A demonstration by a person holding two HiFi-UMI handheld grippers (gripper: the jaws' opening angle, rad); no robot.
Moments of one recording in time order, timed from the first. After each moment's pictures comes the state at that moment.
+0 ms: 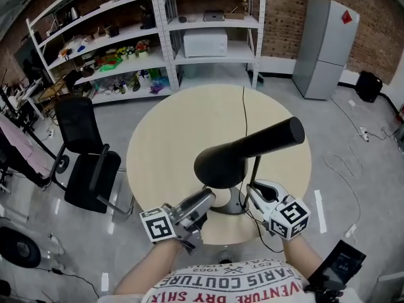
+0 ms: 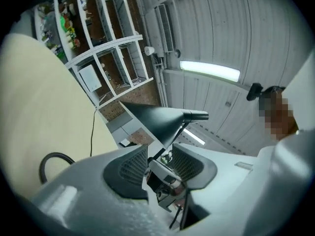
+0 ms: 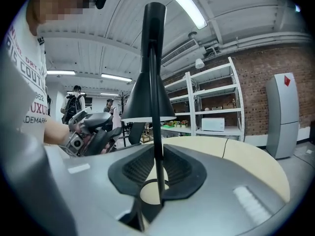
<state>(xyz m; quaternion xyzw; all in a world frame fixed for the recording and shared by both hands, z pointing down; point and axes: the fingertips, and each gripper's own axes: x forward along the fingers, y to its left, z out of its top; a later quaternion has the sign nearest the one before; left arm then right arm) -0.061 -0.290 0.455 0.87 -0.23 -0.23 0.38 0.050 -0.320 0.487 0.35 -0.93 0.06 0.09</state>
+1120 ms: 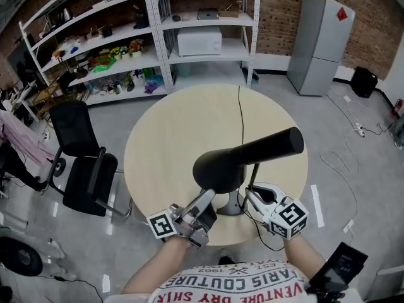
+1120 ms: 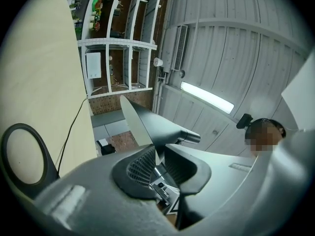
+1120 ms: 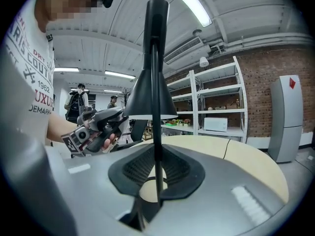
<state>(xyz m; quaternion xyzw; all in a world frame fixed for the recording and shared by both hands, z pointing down) -0.056 -0.306 0.442 0.80 -0.12 -0.38 0.45 0.047 -0.322 0.497 0.33 -0.94 0.05 0.10</state>
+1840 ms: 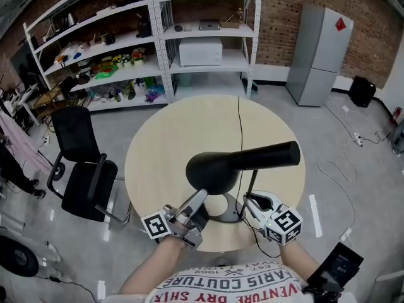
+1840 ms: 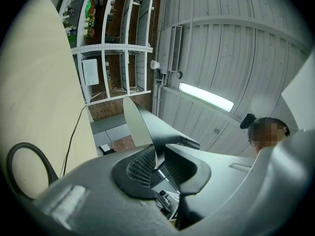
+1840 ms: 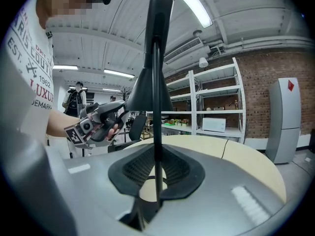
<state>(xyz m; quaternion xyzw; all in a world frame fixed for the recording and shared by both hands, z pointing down) -0.079 -0.318 0.430 0.81 -0.14 -0.38 0.44 0.045 -0.322 0.504 0.35 -0.93 0.05 0.11</state>
